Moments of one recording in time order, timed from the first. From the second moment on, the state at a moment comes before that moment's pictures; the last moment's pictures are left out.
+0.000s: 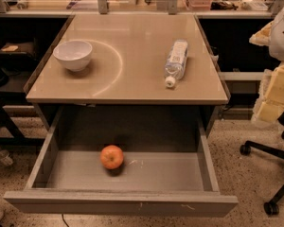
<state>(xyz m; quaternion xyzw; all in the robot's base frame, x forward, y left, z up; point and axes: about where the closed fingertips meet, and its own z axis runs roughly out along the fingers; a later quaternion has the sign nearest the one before) 0.438 -0.217 0.976 -0.60 0.78 -0.03 0.16</state>
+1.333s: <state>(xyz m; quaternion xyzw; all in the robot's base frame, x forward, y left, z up) 0.420 -0.133 0.968 -0.65 0.74 0.02 0.20</state>
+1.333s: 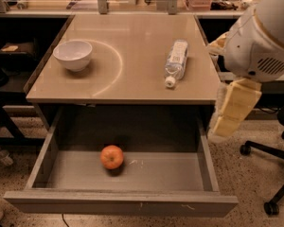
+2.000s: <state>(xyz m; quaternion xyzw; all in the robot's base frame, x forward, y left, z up) 0.416 -0.122 0.960 -0.65 0.73 0.03 0.21</state>
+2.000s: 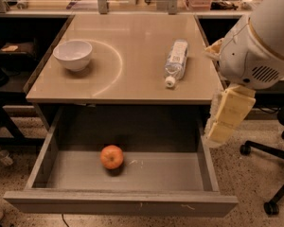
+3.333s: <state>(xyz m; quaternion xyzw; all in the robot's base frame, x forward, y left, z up) 0.428 -0.016 0.859 -0.61 0.74 0.12 0.26</state>
